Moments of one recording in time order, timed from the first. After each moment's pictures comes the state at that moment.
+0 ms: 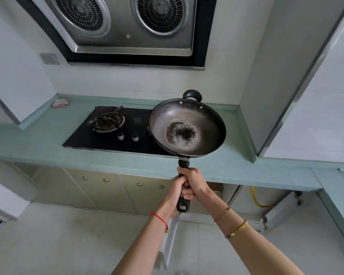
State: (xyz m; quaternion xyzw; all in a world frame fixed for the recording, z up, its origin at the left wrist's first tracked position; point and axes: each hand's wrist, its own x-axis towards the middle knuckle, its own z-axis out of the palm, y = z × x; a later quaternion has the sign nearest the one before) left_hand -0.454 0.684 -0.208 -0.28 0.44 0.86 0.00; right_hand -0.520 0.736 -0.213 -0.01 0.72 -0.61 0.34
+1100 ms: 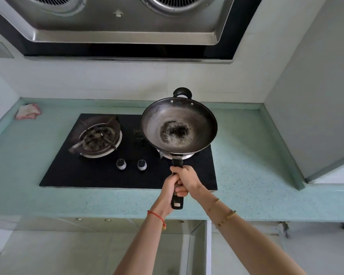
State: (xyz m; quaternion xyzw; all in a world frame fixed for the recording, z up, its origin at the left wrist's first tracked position) left_hand -0.638 0.439 -0.253 -0.34 0.40 0.85 0.06; right_hand -0.706 0.493 -0.268 0.05 0.75 -0.56 0.35
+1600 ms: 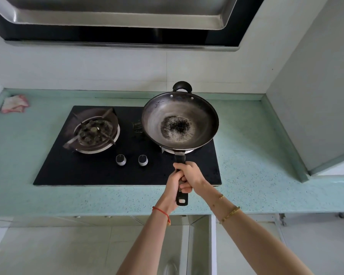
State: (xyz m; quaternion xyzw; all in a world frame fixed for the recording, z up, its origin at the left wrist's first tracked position) left_hand -0.648 0.426 -0.272 -0.33 0.39 0.86 0.07; right_hand -0.712 0.481 -0.280 0.06 0.76 -0.54 0.36
